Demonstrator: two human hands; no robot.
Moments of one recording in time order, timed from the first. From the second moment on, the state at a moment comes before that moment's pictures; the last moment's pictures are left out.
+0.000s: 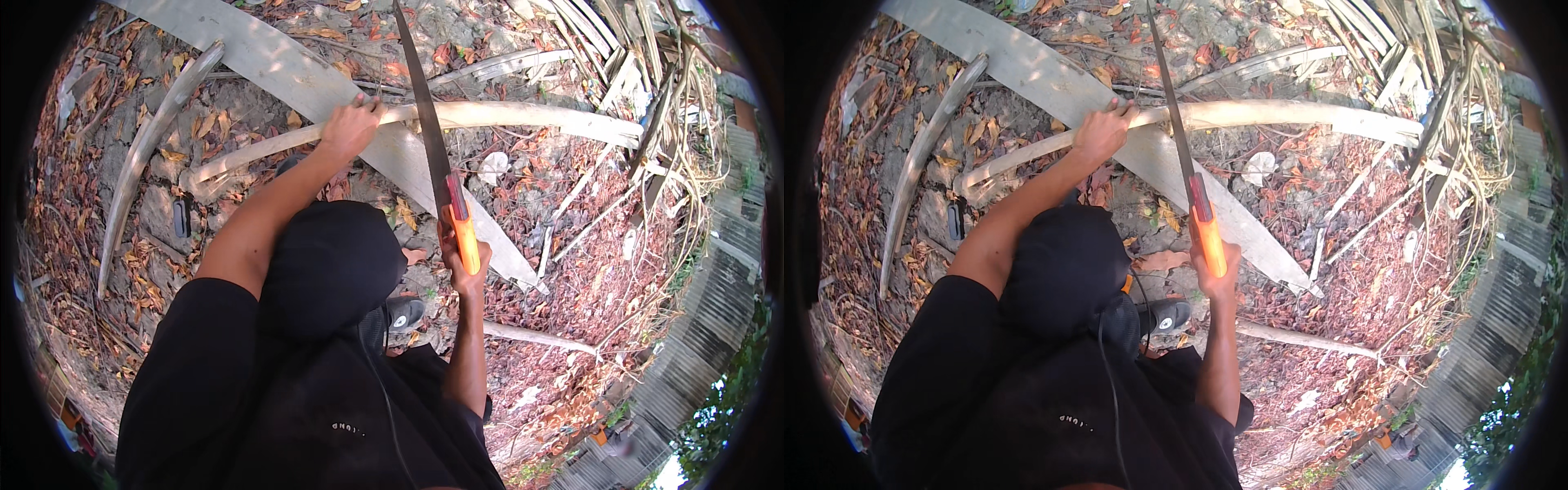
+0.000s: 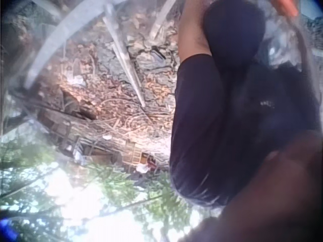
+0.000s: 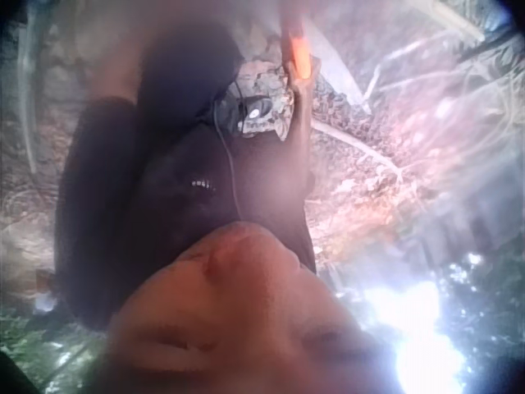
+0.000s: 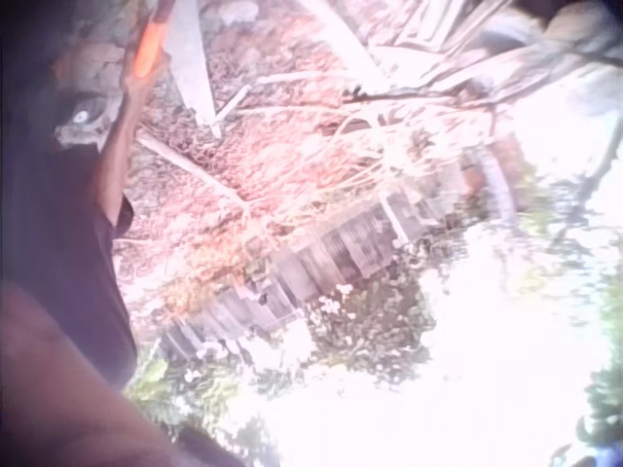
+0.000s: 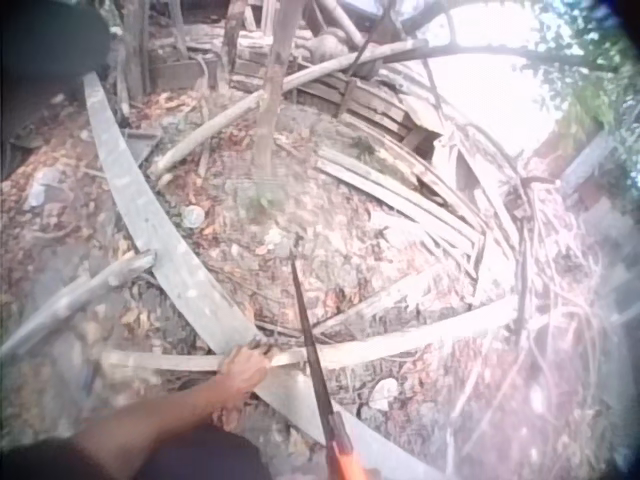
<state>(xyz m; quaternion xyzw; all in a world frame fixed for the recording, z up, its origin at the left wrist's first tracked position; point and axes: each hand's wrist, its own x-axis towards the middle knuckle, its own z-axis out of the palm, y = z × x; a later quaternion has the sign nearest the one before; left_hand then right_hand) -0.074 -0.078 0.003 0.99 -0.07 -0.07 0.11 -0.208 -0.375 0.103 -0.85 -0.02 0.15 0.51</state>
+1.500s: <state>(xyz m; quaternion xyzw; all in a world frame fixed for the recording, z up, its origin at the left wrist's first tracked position) -0.082 -0.078 -0.019 0.99 -0.04 0.12 0.12 -0.238 -0.396 0.120 -0.89 -0.07 0.17 0.41</state>
